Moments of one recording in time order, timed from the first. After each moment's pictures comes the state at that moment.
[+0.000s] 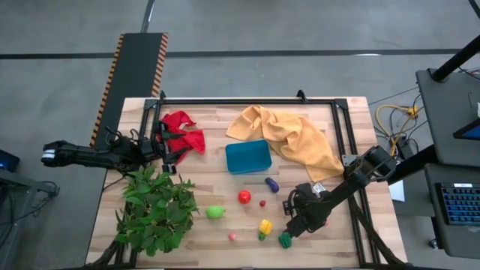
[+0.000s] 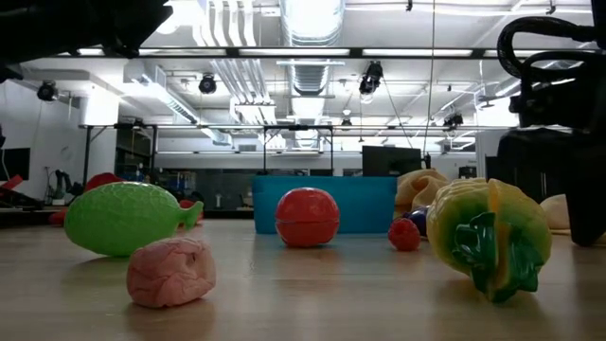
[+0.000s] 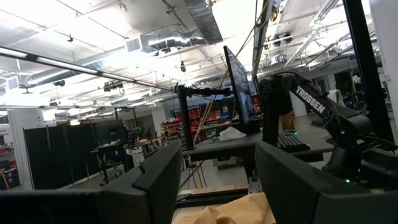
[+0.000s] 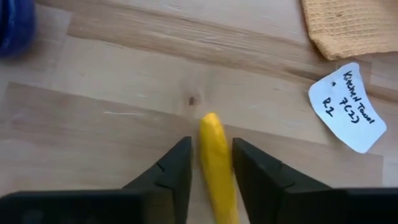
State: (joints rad) left arm -0.03 0.47 0.13 0.70 -0.19 0.30; right arm 0.66 1.89 1.06 -1.04 0.31 2.06
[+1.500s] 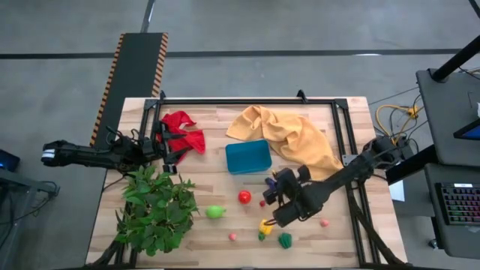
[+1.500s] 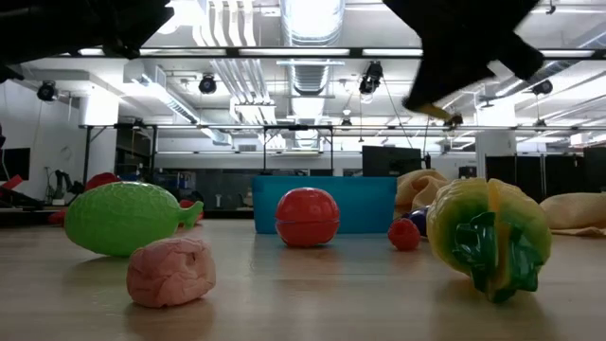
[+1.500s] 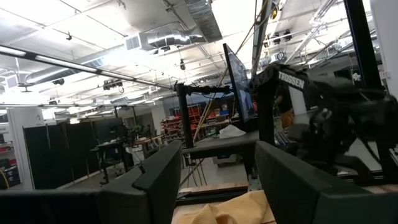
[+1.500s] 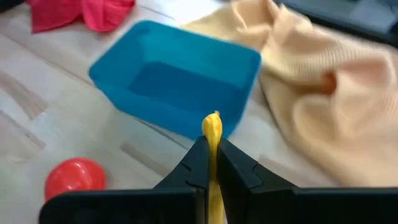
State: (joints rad) left arm -0.03 0.48 0.13 0.70 -0.19 0.30; right arm 0.53 1.77 1.30 -1.03 0.92 1.49
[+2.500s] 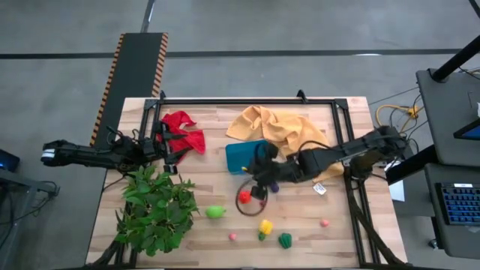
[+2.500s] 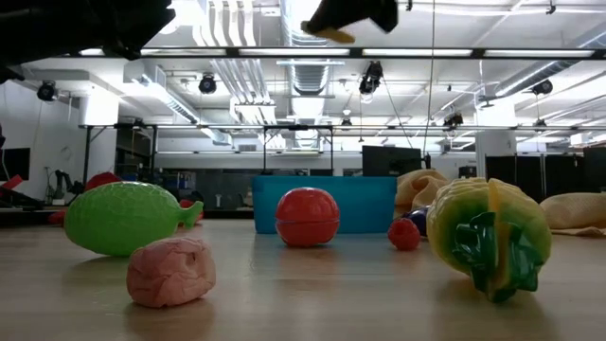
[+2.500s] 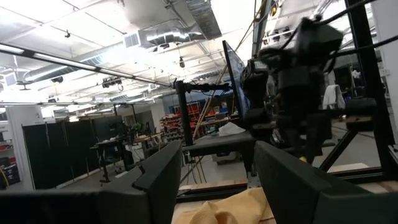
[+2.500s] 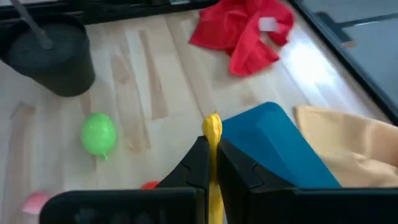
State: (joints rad) left arm -0.03 0.49 0.13 0.70 -0.19 0.29; right arm 0.27 1.65 1.44 -0.57 0.43 0.35
